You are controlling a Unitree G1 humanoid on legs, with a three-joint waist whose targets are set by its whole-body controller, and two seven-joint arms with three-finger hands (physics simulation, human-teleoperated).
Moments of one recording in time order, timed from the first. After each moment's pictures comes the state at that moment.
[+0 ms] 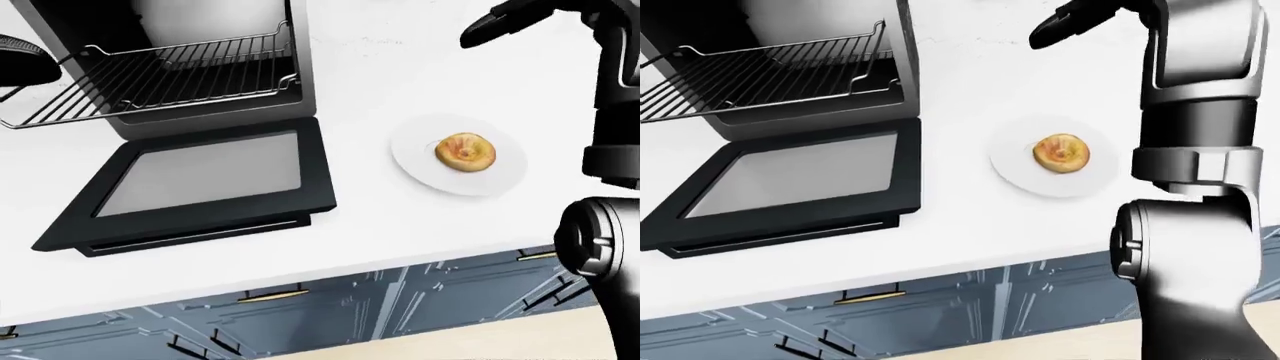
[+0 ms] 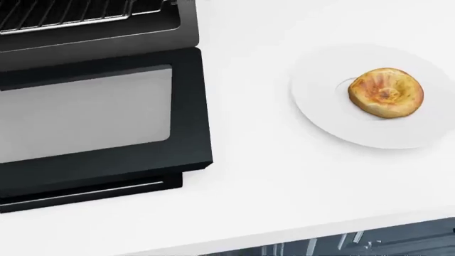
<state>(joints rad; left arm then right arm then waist) -0.56 1.36 0.53 -0.38 -1.38 0.86 0.46 -1.41 -0.63 -0.05 0.57 -0.19 0.56 0.46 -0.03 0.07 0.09</state>
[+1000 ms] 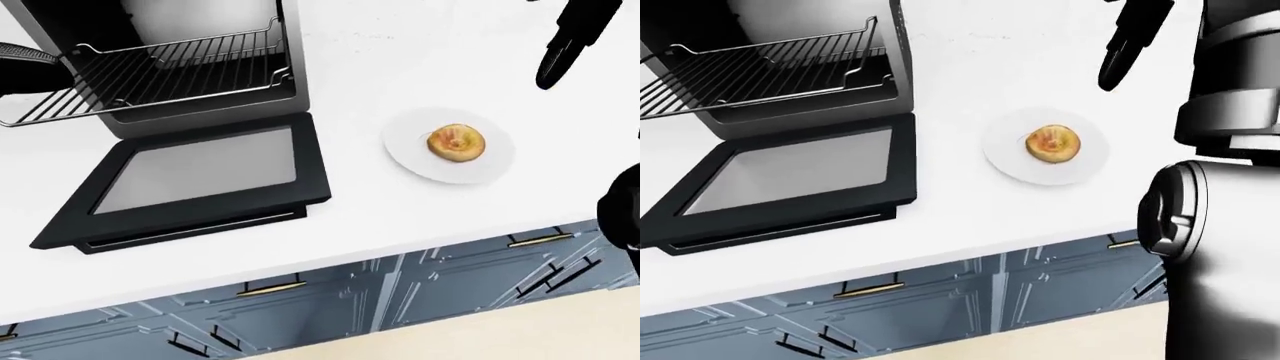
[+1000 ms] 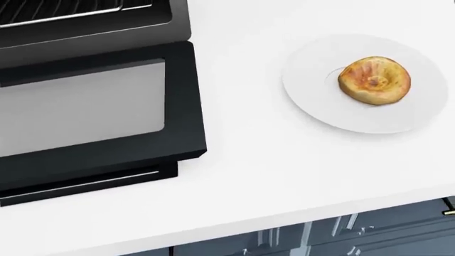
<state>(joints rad) -0.61 1.29 0.52 -0.40 -1.30 0.93 0.44 -1.62 -0.70 -0.06 0.89 -0.74 0.09 1.20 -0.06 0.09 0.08</state>
